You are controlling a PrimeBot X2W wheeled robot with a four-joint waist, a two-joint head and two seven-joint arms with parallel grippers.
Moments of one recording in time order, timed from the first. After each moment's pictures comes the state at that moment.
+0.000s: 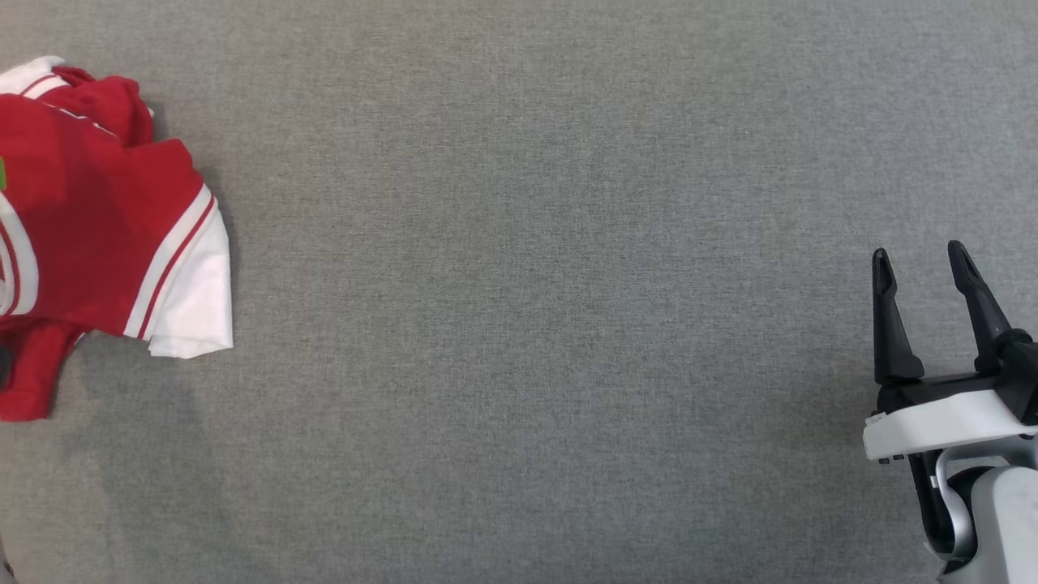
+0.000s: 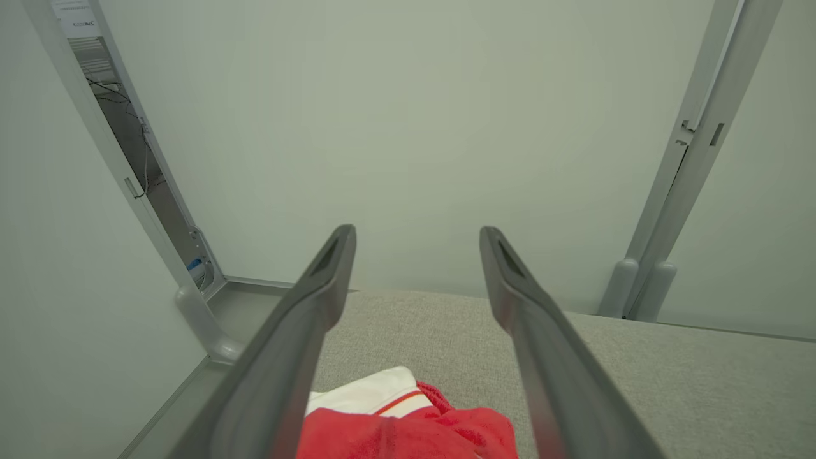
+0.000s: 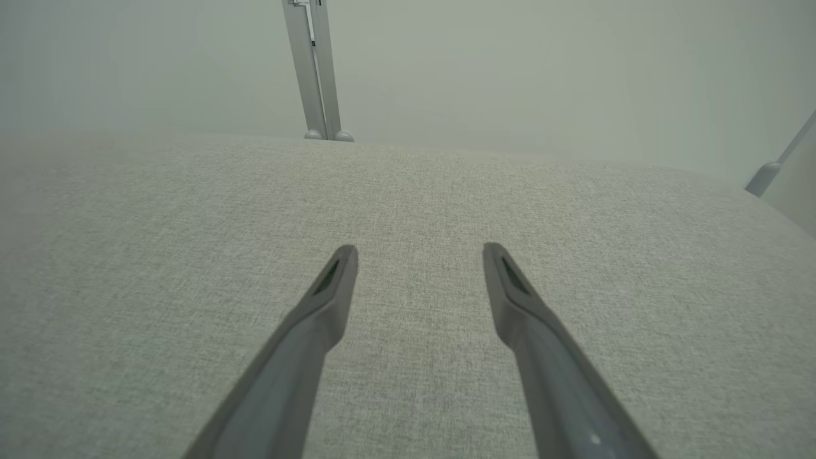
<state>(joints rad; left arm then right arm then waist) -0.86 0.41 0.05 0.61 -0.39 -0.09 -0.10 -0.10 -0.13 -0.12 -0.03 0.08 0.13 -0.18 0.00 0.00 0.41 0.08</state>
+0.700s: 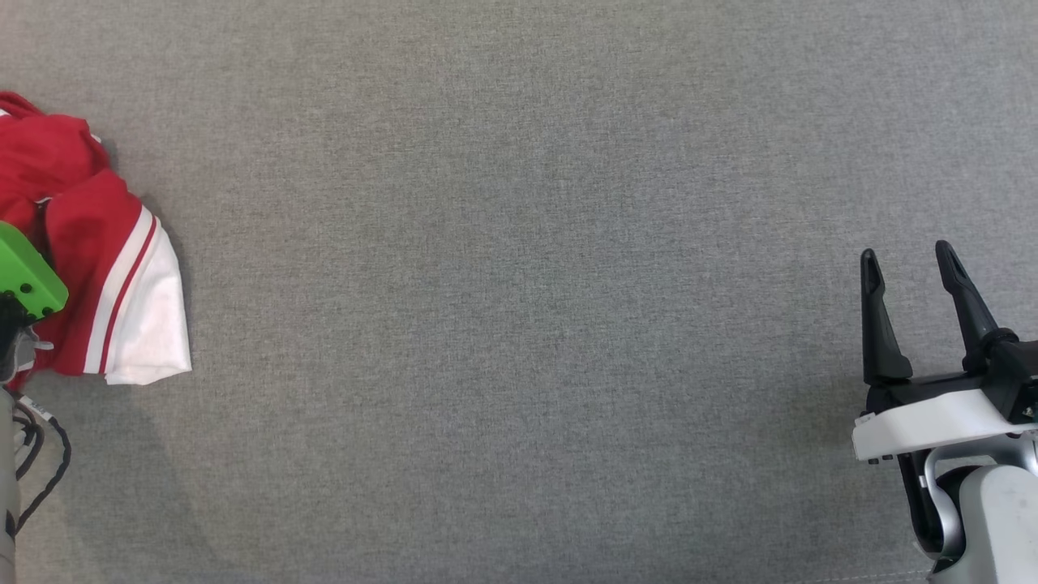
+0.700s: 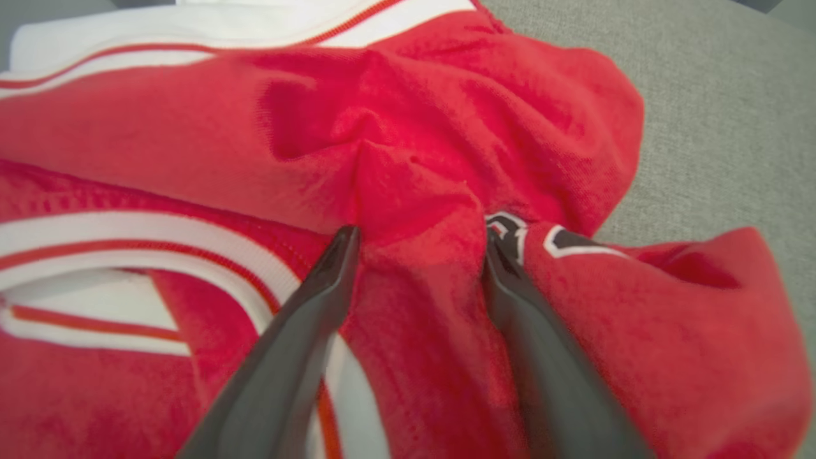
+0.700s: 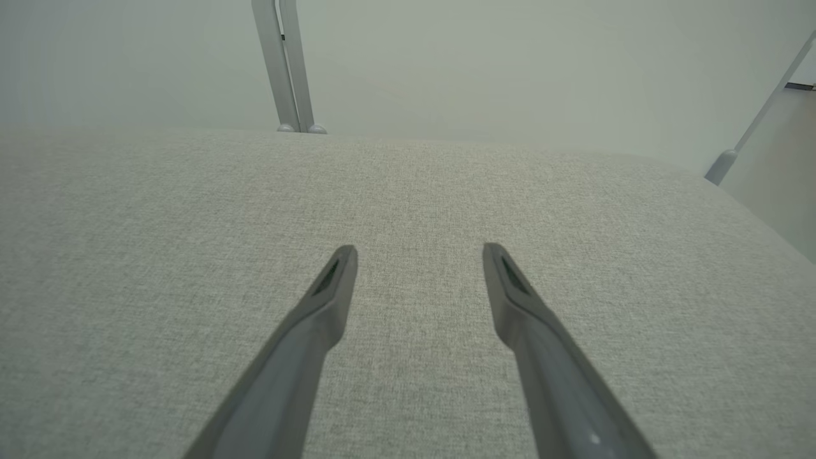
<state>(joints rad) -0.86 0.42 0.00 0.99 -0.51 -0.12 0.31 -0.11 -0.12 -0.10 -0.02 0.07 0.13 -0.19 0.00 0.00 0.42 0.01</state>
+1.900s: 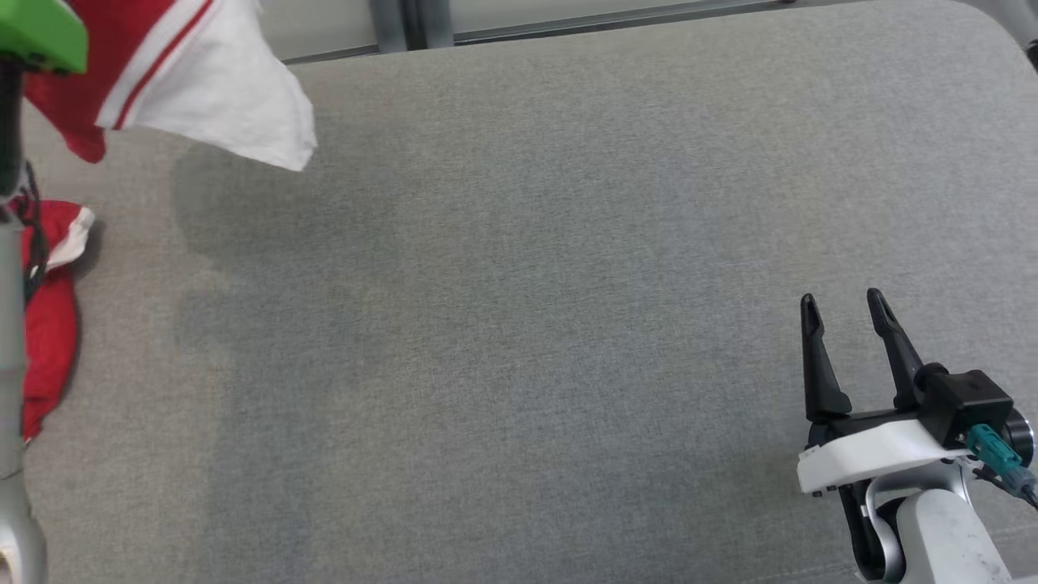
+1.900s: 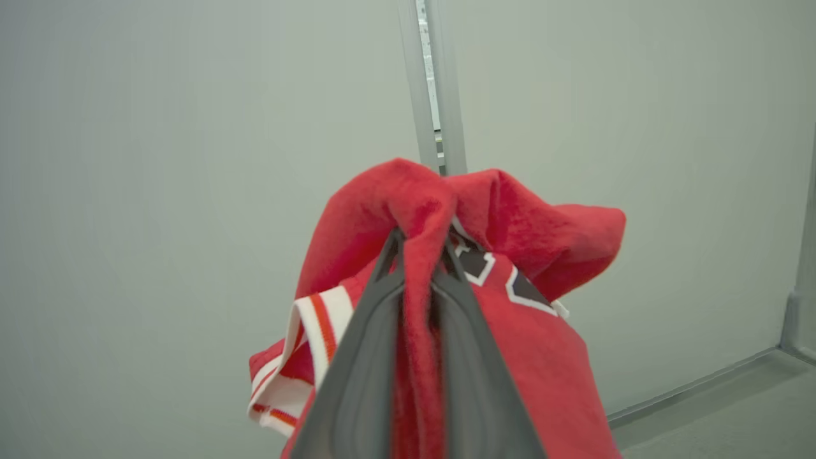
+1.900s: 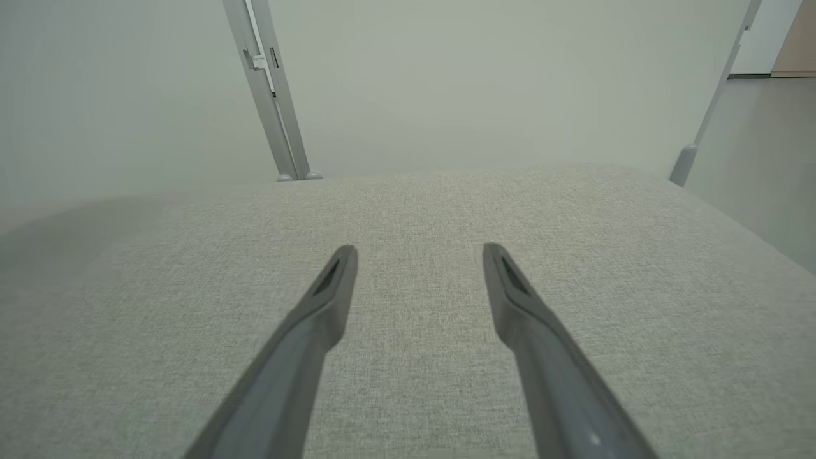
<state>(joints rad) -1.00 0.41 -0.18 0.30 -0.39 -0.08 0.05 -0.11 -0.05 -0.05 0.13 0.11 0.13 -0.26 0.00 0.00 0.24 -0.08</state>
